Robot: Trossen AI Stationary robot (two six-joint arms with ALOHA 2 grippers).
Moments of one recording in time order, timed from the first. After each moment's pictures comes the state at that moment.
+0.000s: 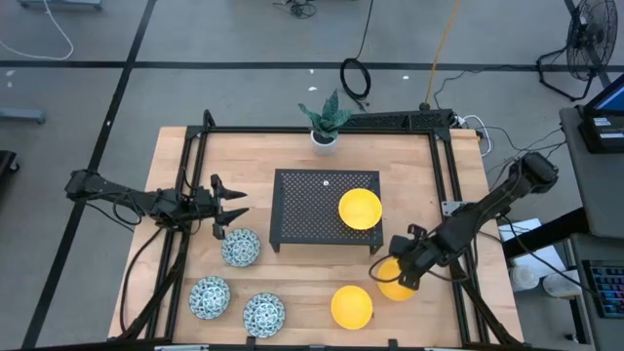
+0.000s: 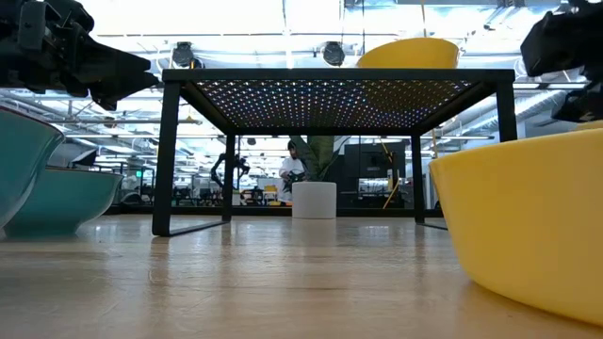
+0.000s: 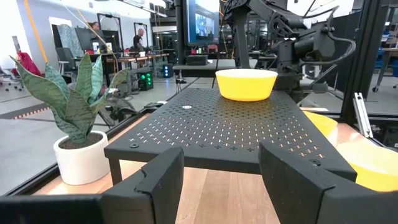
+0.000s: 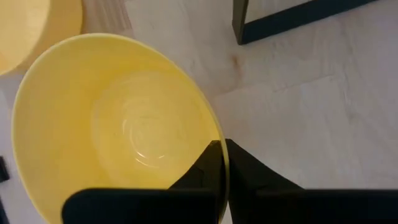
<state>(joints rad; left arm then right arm) -0.24 0.29 0.02 0.34 -0.39 0.02 0.64 1.26 0.74 -0.75 0.11 0.96</state>
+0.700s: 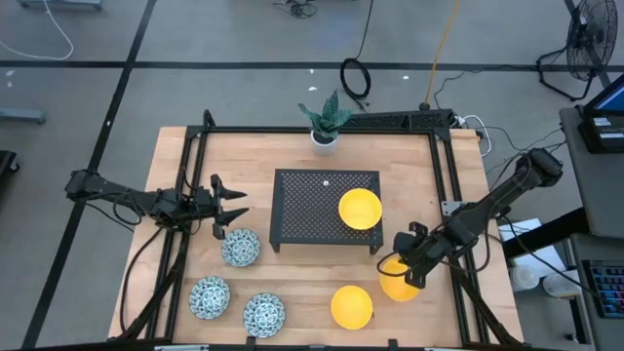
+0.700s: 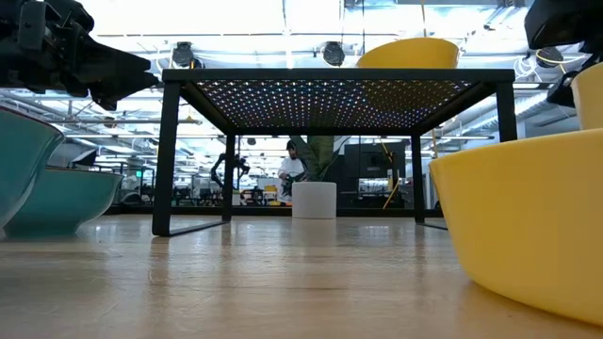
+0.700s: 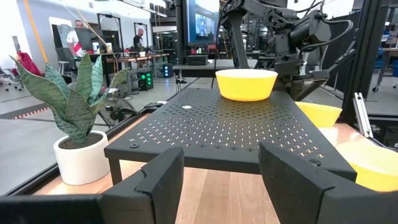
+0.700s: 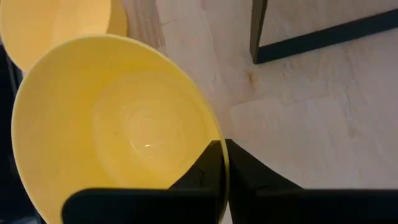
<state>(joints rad) -0.24 0.29 0.02 0.34 -0.39 0.02 0.64 1.14 0.74 -0.75 0.10 0.90</state>
